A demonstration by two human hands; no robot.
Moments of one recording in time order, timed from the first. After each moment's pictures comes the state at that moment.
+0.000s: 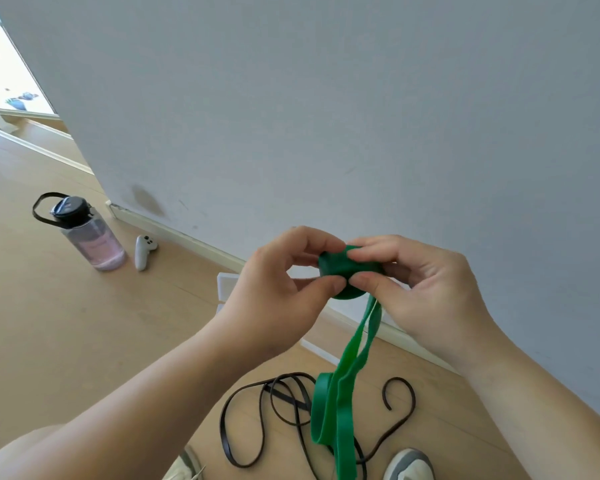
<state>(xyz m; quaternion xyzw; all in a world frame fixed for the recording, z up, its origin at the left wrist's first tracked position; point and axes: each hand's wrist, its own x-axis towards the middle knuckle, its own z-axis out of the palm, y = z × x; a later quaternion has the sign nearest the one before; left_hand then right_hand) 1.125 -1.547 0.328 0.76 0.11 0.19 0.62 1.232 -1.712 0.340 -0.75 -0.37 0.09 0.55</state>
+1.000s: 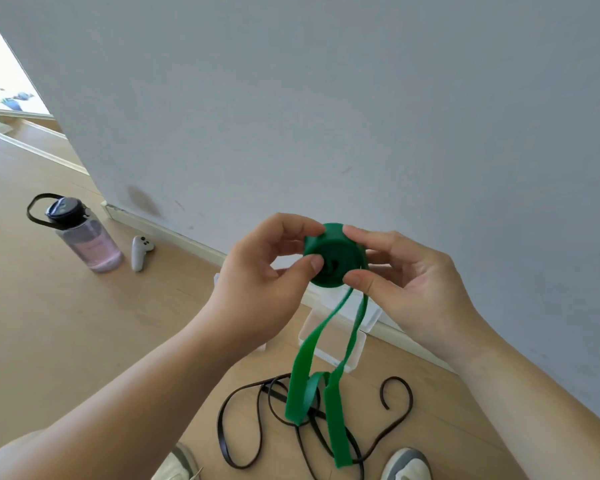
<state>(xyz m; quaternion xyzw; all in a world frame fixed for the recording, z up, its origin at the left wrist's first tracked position) 1.131 -1.538 0.324 0.72 0.12 0.23 0.65 1.231 -1.708 0.342 -0.74 -0.32 0.14 0.57</state>
